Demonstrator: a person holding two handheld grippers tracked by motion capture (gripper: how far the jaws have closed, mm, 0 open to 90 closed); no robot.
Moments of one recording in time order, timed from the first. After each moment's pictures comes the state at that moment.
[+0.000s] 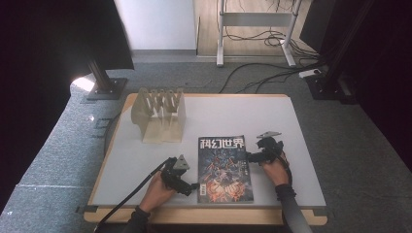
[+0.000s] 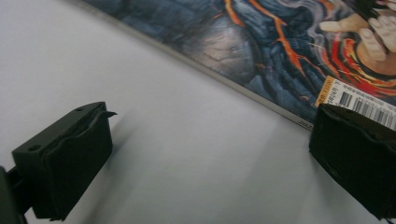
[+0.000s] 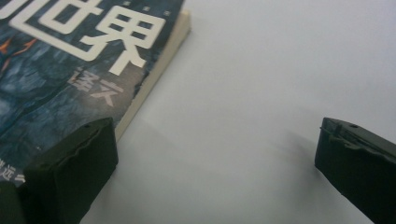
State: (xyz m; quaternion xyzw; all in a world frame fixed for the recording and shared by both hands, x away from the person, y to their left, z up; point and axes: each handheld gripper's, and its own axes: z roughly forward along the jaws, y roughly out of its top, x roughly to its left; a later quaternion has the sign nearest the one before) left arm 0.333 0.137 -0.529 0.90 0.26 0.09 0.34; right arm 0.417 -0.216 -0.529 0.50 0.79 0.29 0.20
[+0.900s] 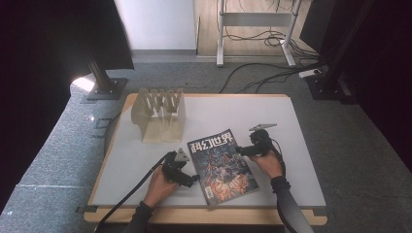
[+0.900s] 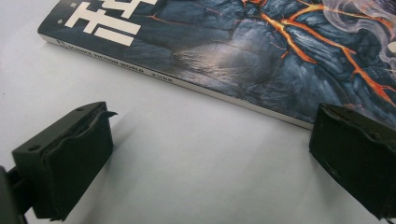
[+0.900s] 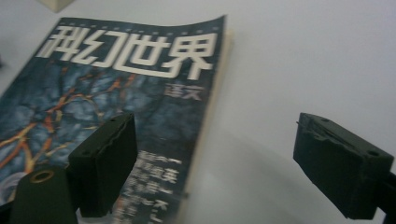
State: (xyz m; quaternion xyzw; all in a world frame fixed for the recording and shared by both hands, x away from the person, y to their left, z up) left arm 0.355 0.137 -0.529 0.89 0.31 0.11 0.33; right arm 0.422 -0.189 -0.499 0.45 0.80 0.37 0.11
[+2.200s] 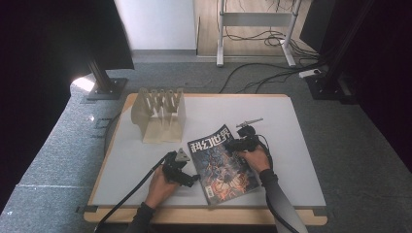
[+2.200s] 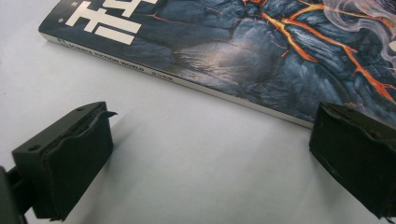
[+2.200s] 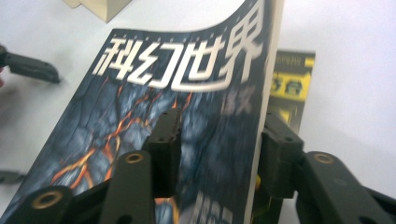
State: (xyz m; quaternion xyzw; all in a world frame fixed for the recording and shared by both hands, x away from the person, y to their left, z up) left arm 0.355 0.136 -0.529 0.88 0.31 0.11 0.33; right arm 0.445 -0.152 -0.500 0.44 0.82 0.37 0.04
